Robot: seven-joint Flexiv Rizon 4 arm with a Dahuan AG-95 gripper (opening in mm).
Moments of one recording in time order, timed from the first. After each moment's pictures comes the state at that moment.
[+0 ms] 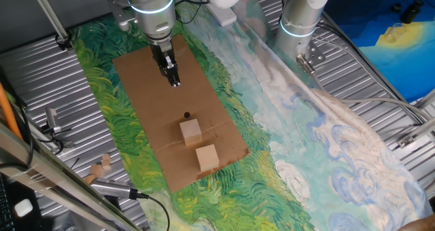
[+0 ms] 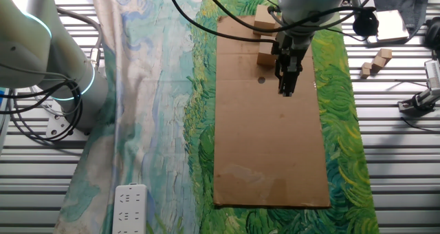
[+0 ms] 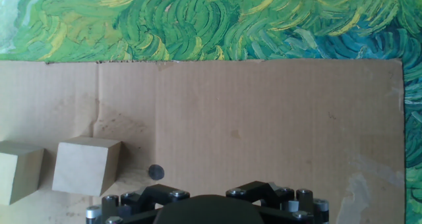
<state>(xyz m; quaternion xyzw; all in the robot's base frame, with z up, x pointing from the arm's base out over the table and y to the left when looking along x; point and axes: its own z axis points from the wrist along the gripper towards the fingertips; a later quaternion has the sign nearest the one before) 0.500 0.000 0.170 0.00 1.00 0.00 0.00</state>
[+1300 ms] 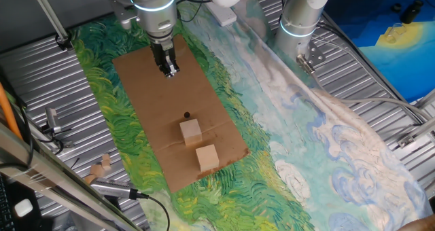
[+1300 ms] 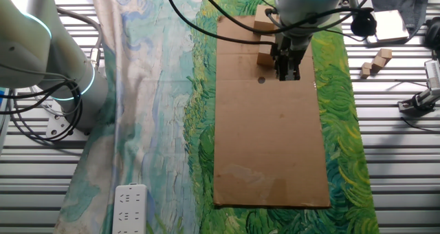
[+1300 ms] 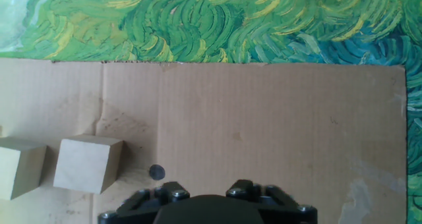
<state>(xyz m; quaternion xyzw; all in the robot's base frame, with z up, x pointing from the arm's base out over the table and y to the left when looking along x) 0.499 0.000 0.170 -0.01 1.00 0.01 0.01</state>
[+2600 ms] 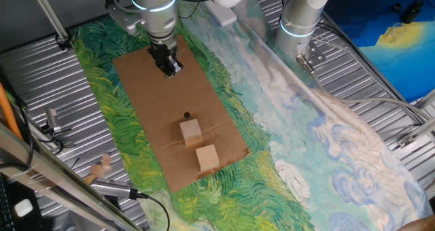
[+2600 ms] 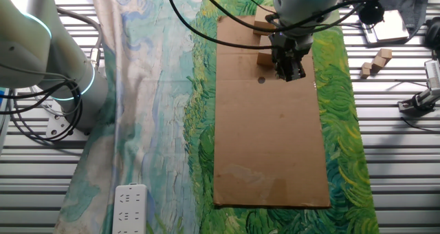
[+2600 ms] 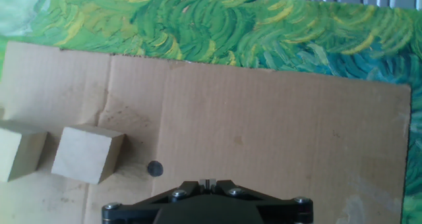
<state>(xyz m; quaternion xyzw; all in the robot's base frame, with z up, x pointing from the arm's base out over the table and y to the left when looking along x) 0.500 0.000 0.170 -0.17 0.99 0.00 0.01</state>
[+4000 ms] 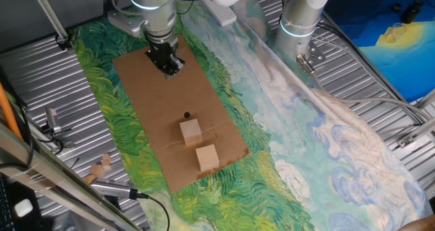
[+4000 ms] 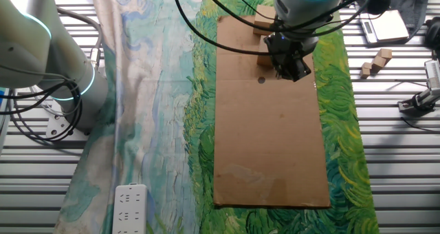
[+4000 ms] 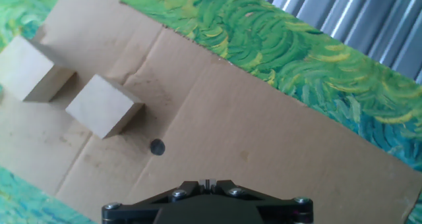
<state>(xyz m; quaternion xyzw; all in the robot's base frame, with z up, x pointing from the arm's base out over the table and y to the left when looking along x) 0.500 0.000 0.170 -0.28 0.96 0.01 0.02</state>
